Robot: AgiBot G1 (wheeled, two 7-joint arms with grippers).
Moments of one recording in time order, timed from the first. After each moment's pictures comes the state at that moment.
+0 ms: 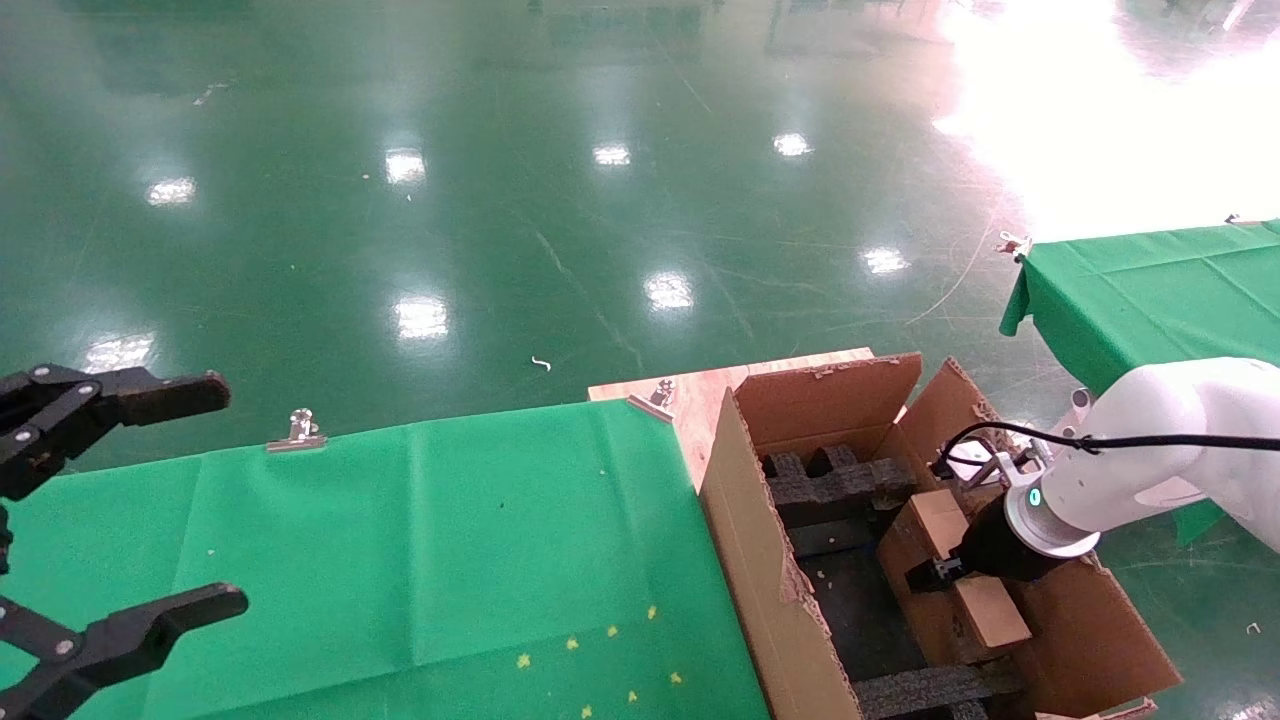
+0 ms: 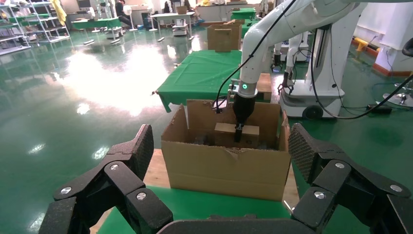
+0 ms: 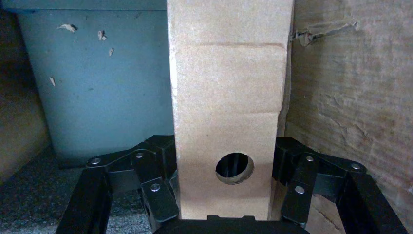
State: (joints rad) left arm -1.09 0.58 0.36 -1.25 0.66 1.45 -0.14; right arm 1.69 -0.80 -2.00 0.59 -1.32 -0.86 1.44
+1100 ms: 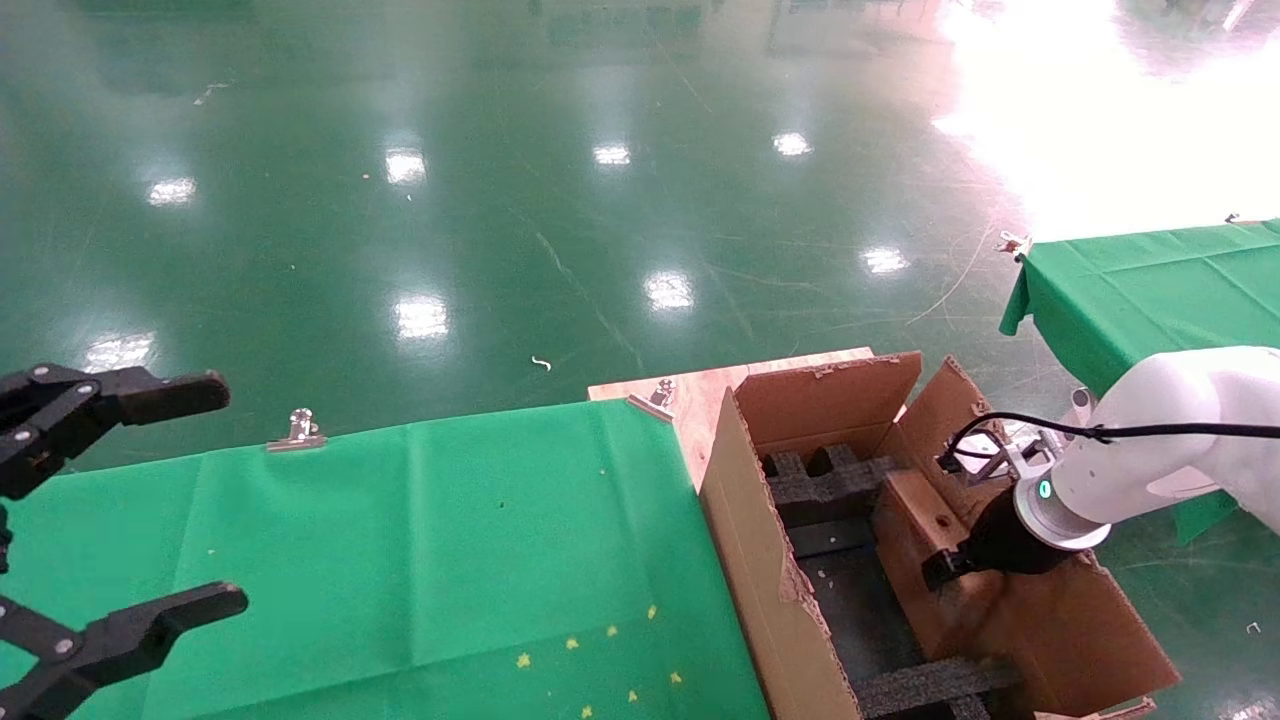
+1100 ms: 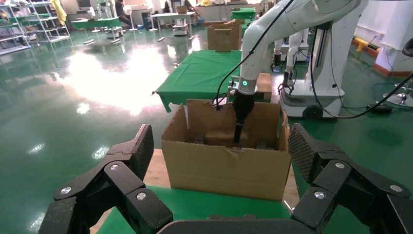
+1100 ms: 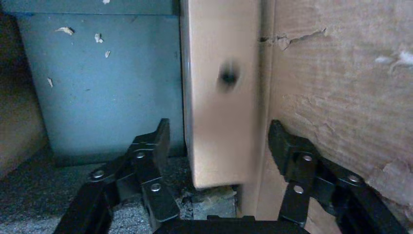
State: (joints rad) left arm -1.09 0.58 0.36 -1.25 0.66 1.45 -0.14; right arm 1.72 -0.80 -1.99 0.58 -1.32 -0.87 1.42
